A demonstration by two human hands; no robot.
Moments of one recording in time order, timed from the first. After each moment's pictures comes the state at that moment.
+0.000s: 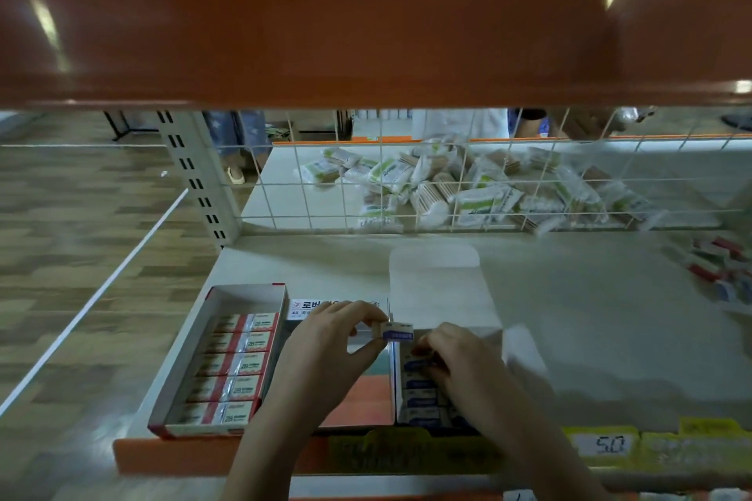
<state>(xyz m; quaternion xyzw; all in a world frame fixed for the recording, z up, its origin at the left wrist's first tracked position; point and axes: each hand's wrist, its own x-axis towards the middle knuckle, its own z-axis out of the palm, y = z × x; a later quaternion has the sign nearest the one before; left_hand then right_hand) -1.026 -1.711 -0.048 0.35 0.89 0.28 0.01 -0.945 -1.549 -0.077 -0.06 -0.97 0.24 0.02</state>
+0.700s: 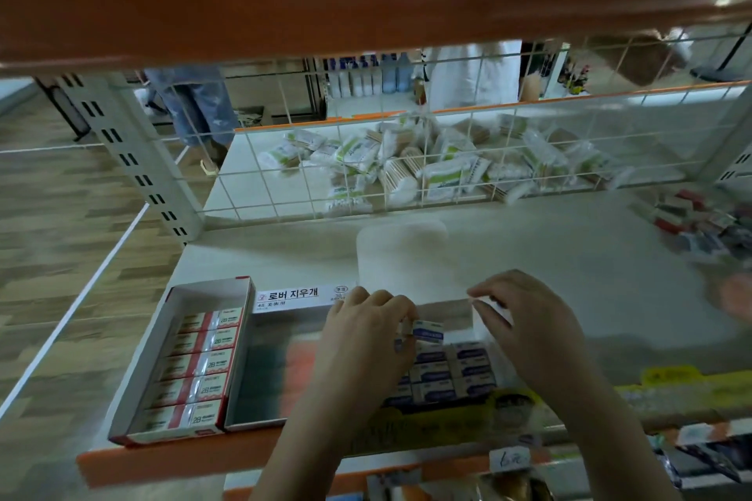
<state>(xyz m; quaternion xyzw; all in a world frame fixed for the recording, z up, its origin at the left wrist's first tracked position) -0.995 -1.655 -0.044 0.41 0.89 0.17 0.03 -0.903 -1.489 -0.063 -0.17 -0.95 0.20 0.18</state>
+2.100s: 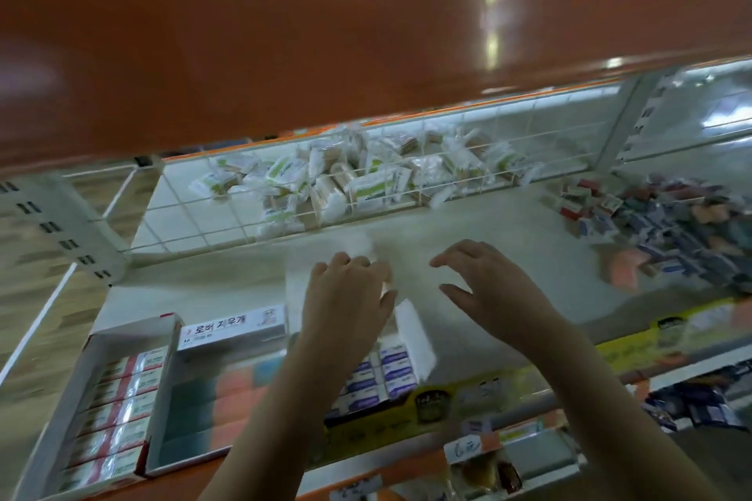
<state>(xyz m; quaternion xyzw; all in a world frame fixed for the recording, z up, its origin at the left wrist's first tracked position) -0.990 -1.576 -0.015 0.45 0.89 0.06 -0.03 -0.885 -1.424 -0.038 -0.14 -0.97 0.16 0.12</state>
